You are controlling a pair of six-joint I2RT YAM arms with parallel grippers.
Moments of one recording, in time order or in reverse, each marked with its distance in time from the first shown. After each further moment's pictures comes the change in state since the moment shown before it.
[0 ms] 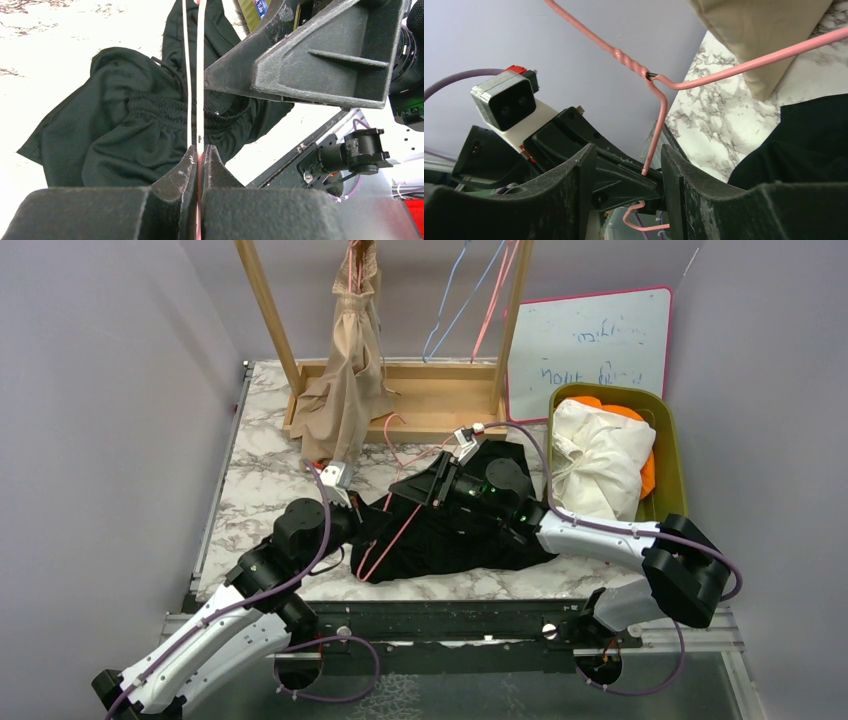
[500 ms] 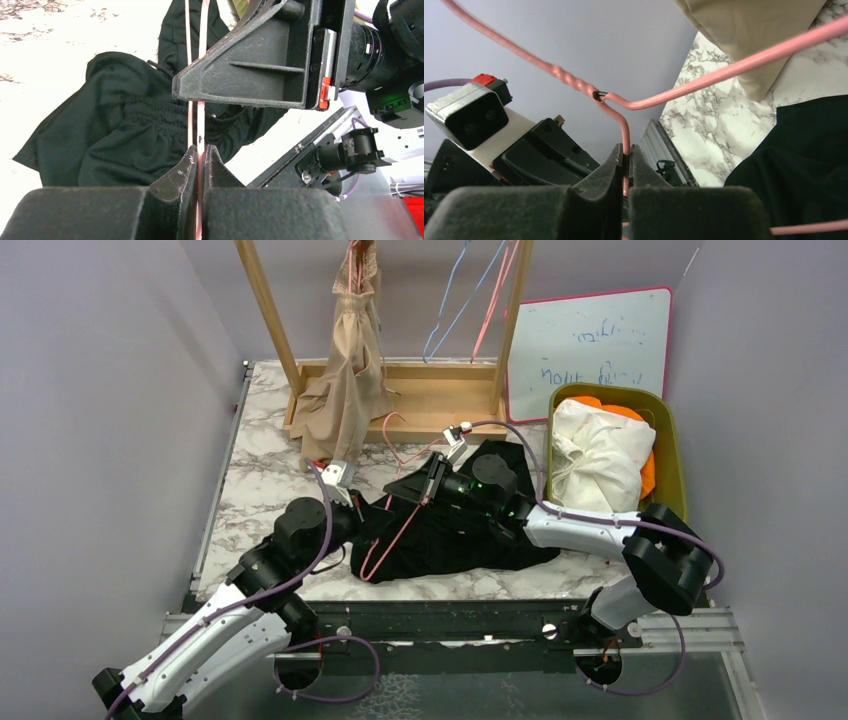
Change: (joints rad) left arm 0.000 0.009 0.000 0.025 0.023 -0.004; right arm 0.000 0.092 0.055 -0.010 -0.004 -0.008
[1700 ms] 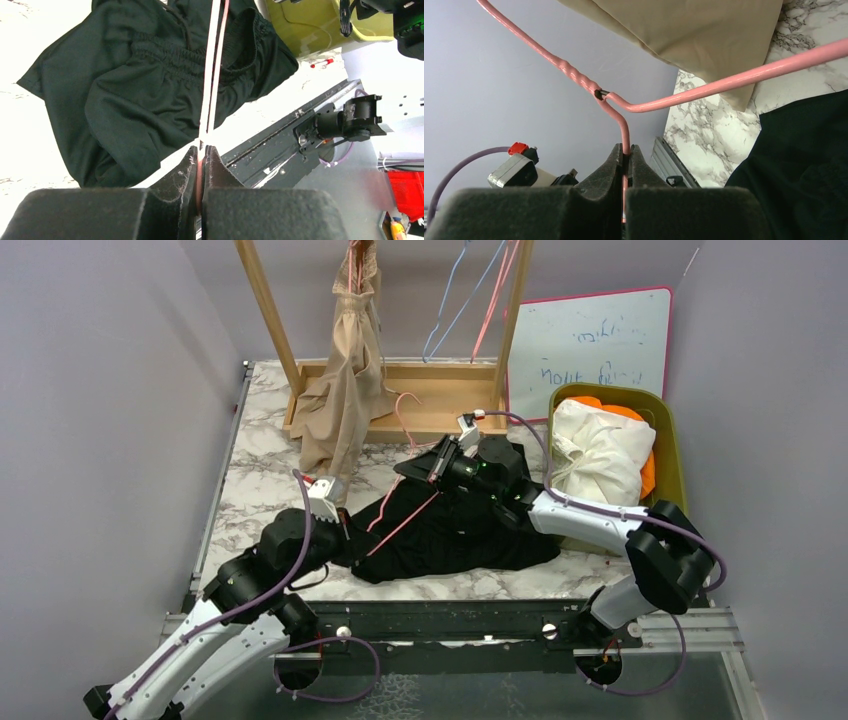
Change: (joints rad) left arm -0.008 -0.106 0.069 -0.338 0.000 -0.080; right arm -0.099 0.000 0.064 -0.127 -0.005 0.131
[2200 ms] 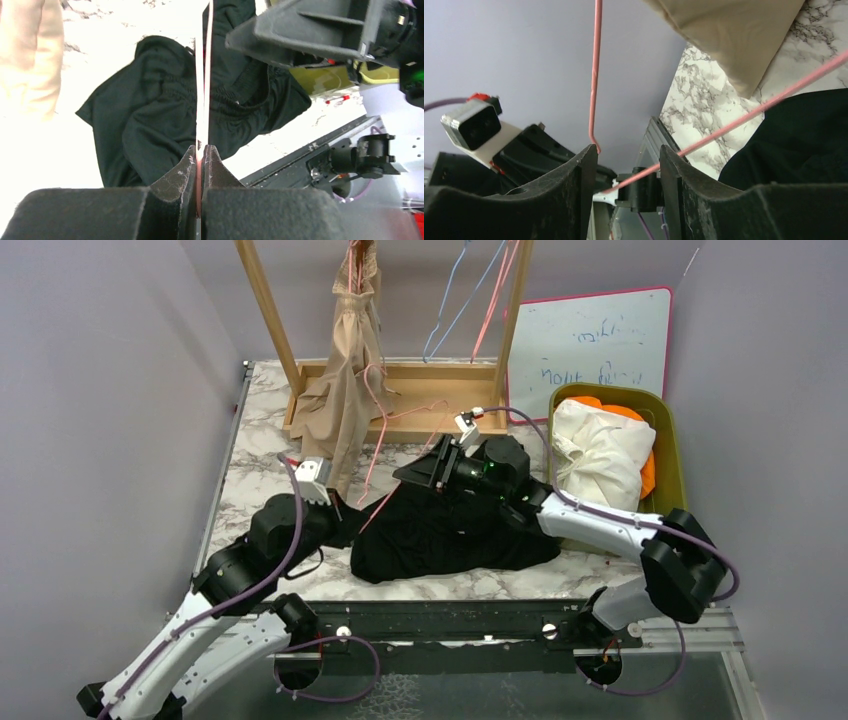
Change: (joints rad) left arm 0.008 0.048 0.126 -0.040 -0.124 0.046; right arm -0.001 -0.032 -0.002 -0.021 -0.112 -0.089
